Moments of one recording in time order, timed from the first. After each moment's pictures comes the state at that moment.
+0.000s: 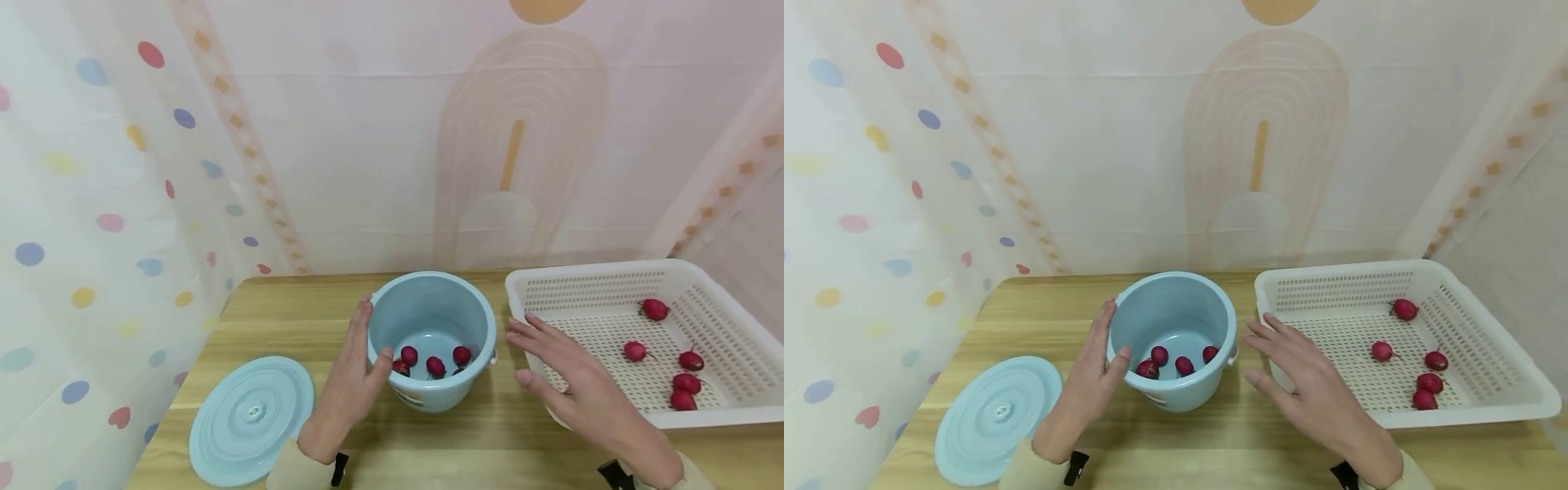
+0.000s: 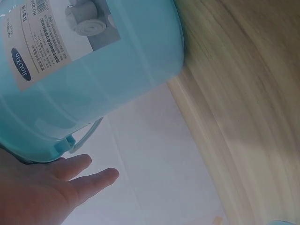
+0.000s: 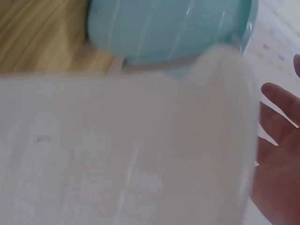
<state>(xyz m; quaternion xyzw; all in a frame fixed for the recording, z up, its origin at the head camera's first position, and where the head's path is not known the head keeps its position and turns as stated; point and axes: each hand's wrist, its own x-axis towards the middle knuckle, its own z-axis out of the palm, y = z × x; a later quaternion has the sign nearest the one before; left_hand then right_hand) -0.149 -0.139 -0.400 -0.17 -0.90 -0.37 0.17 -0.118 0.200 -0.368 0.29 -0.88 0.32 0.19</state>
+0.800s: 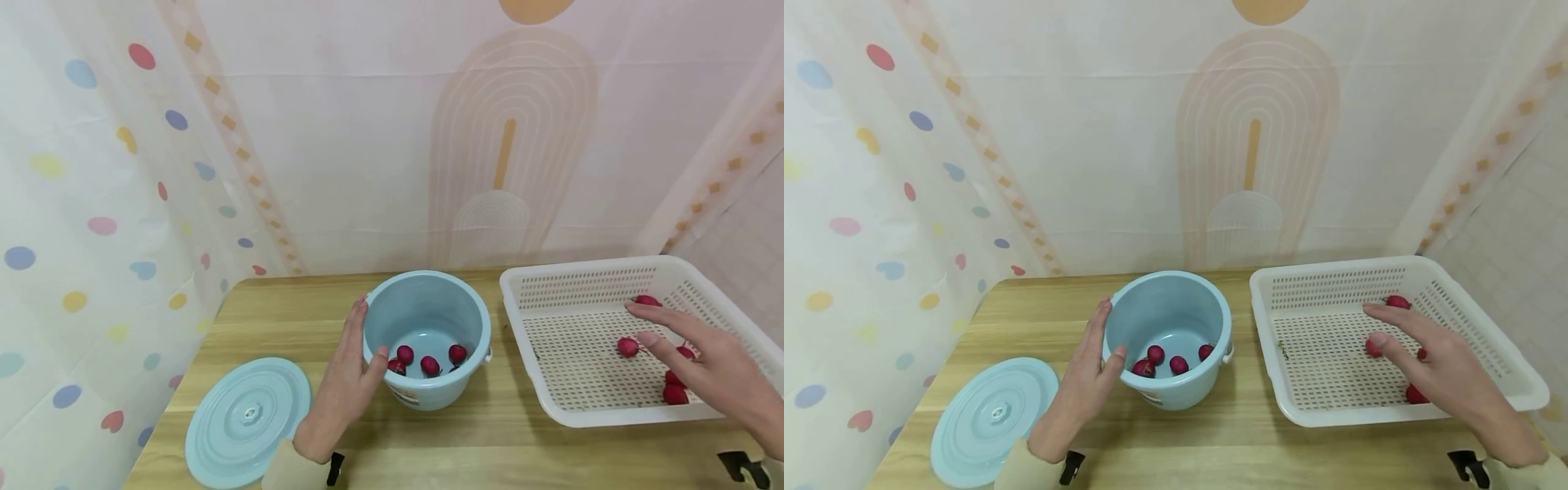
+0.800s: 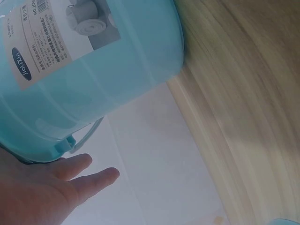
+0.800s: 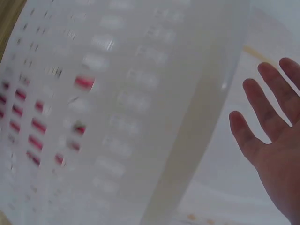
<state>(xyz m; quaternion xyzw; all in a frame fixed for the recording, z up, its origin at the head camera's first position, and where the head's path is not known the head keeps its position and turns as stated) -0.151 -0.140 -0.400 -0.17 -0.90 -0.36 0.17 -0.128 0.344 -0.369 0.17 -0.92 0.28 0.22</state>
